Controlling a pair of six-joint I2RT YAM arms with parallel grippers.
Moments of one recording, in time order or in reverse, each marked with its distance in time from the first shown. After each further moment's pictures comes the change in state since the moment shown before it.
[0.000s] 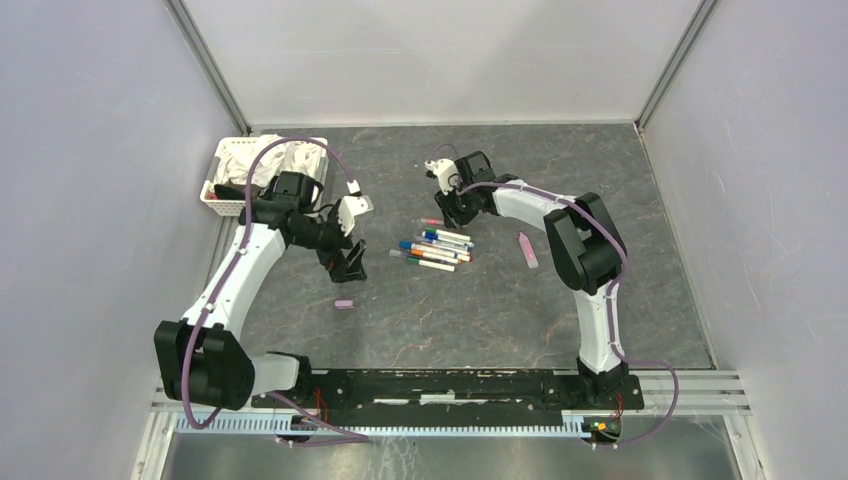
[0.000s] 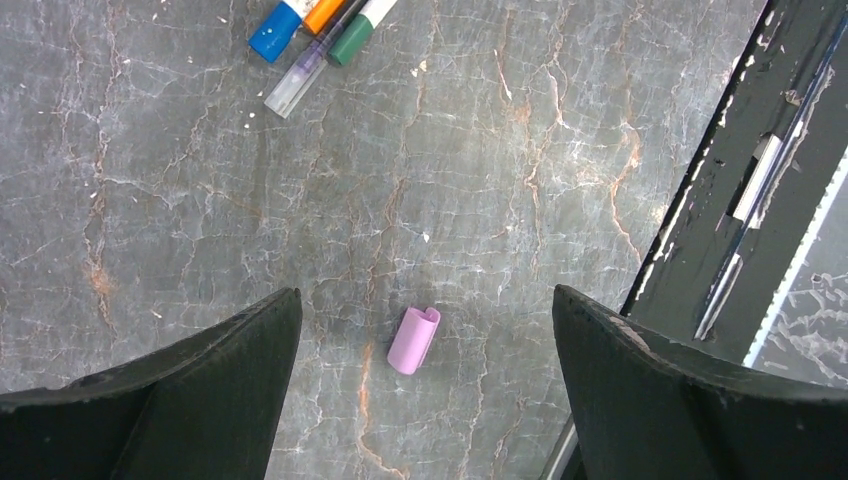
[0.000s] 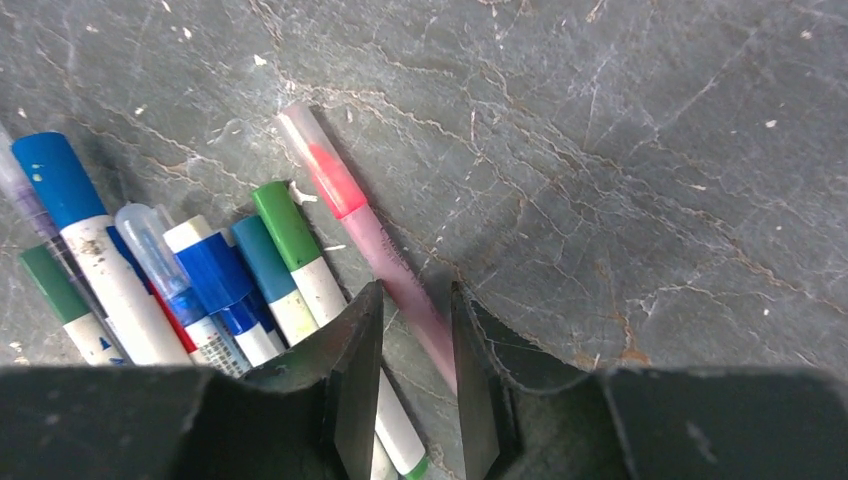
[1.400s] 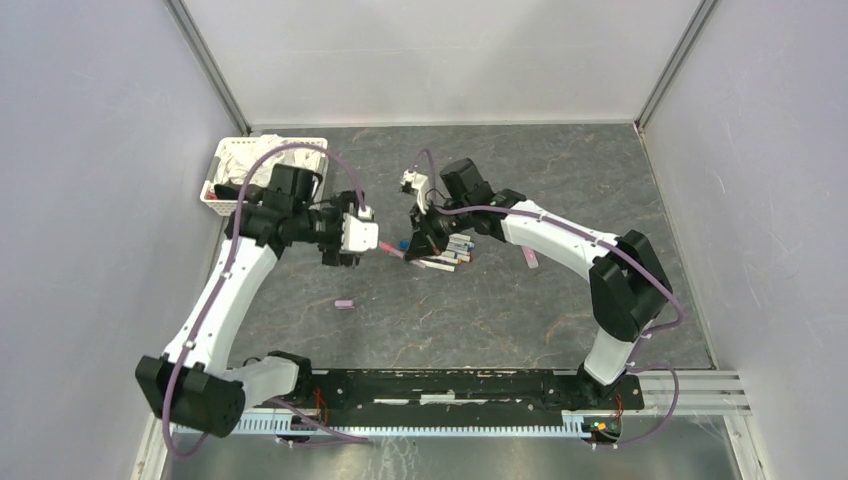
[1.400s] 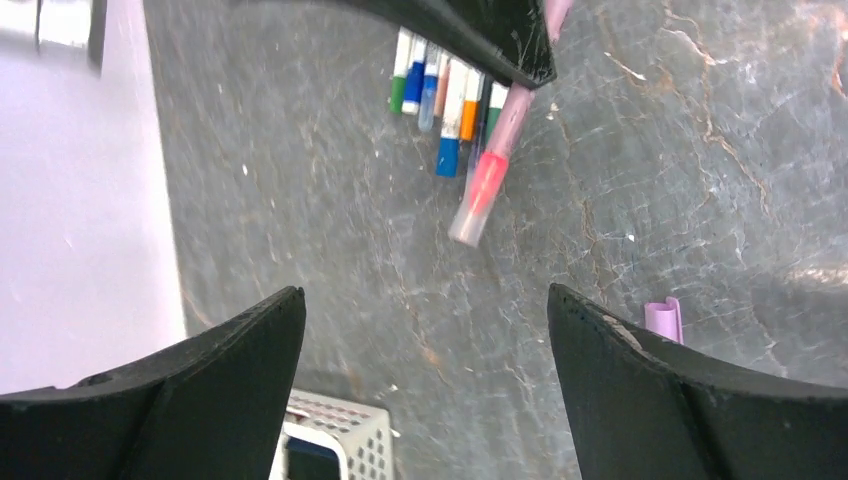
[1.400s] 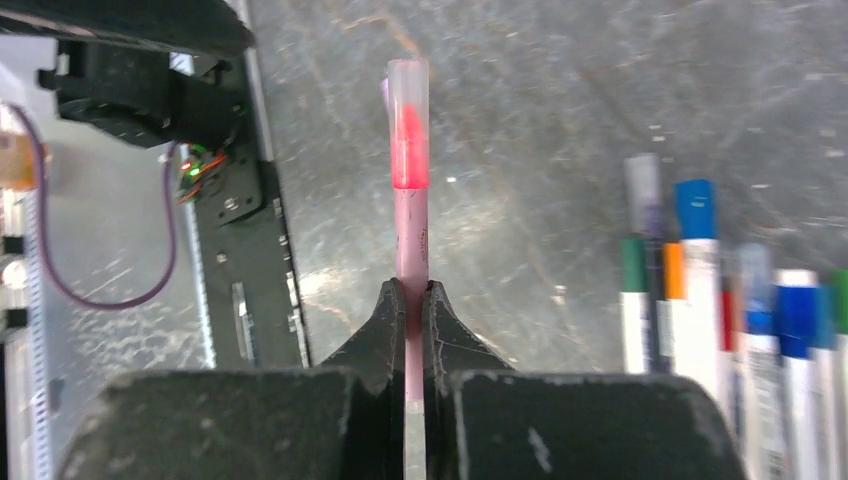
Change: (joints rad) left arm -0.072 -0.074 0.136 0.016 -0.024 0.551; right arm 0.177 -0.359 -0.161 -0.004 -0.461 0.222
